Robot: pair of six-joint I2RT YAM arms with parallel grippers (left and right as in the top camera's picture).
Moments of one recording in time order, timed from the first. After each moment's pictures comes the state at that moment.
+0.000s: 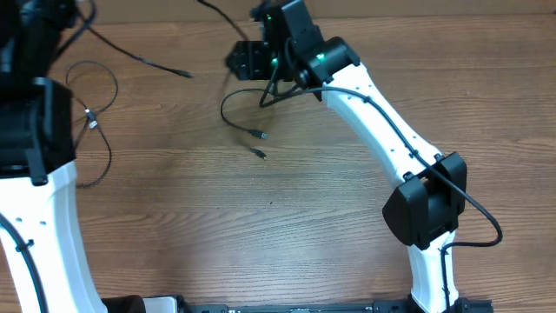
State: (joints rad) left arm 0.08 1.52 2.16 -0.39 0.32 -0.84; right arm 0.52 2.17 2.13 -0.73 -0.27 0.49
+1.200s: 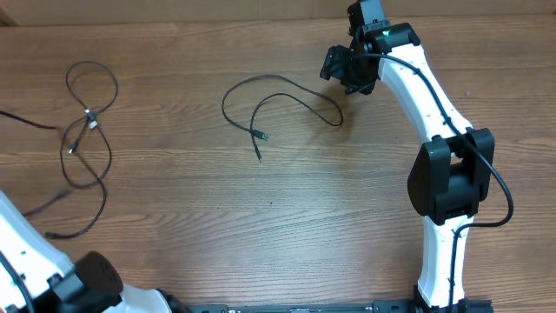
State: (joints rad) left arm 0.63 1.70 2.17 -1.20 -0.21 -0.73; right arm 0.24 2.25 2.07 -0.99 -0.16 0.54
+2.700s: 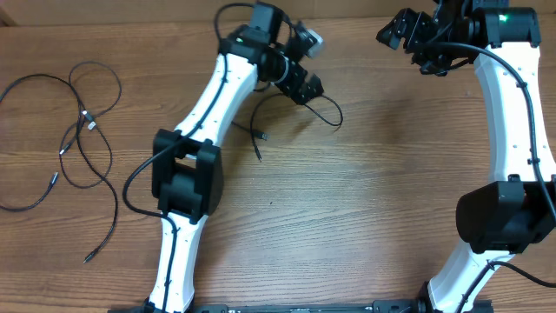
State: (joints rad) left arm -0.36 2.38 2.17 -0.83 0.53 0.37; right arm -0.03 1.99 2.10 -1.14 -0.41 0.38
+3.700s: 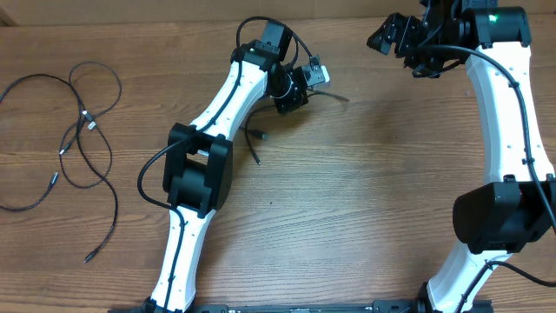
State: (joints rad) left arm -0.38 2.48 2.17 -0.90 0.44 0.82; right arm 0.01 1.99 2.10 -1.16 -0.41 0.36
